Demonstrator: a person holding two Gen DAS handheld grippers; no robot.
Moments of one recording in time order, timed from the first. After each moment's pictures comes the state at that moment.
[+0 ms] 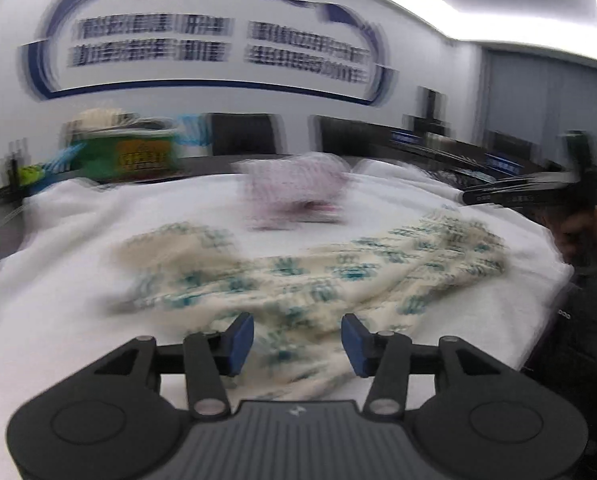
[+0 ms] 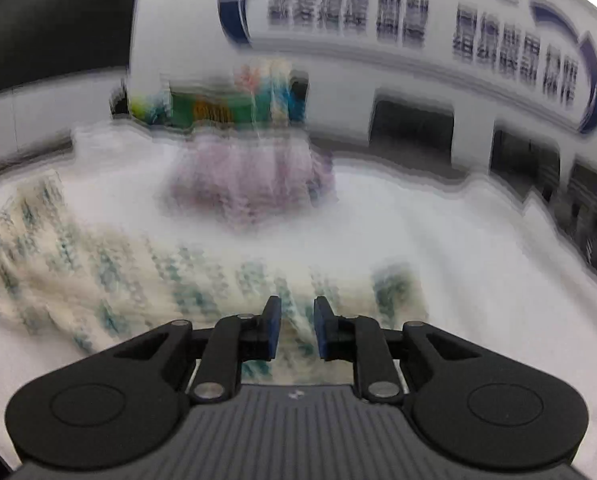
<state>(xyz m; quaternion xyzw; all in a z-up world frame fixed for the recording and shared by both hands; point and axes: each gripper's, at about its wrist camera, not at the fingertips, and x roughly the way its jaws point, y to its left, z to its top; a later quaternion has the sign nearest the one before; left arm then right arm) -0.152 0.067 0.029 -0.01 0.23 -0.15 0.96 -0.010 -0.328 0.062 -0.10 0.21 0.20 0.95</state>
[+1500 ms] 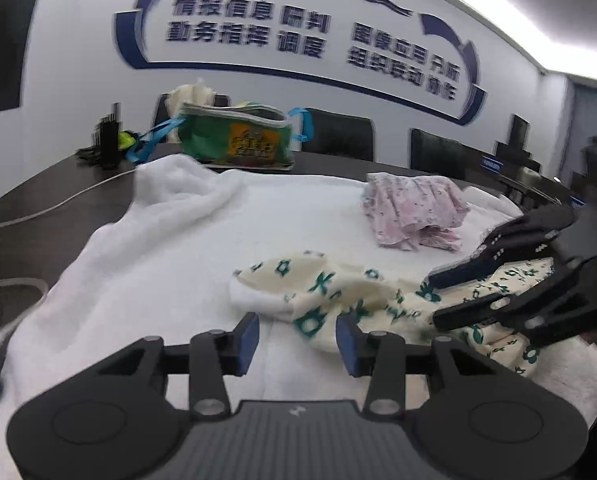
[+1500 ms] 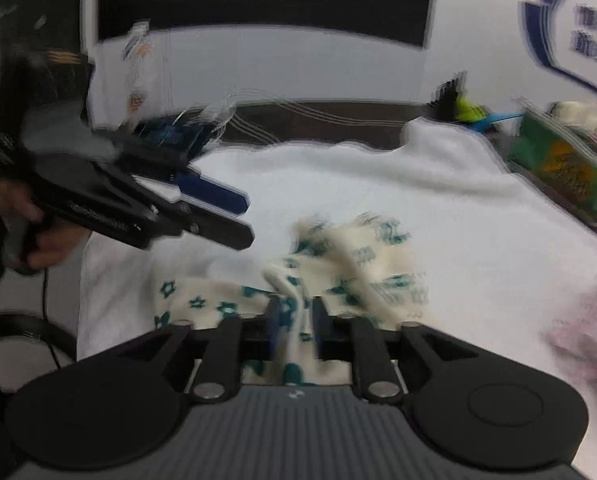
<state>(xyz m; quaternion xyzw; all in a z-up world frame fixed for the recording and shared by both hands) -0.105 0.123 0.040 -0.04 0.25 -0.09 0.96 0.000 -0.092 0.047 -0.22 0.24 0.54 0.78</state>
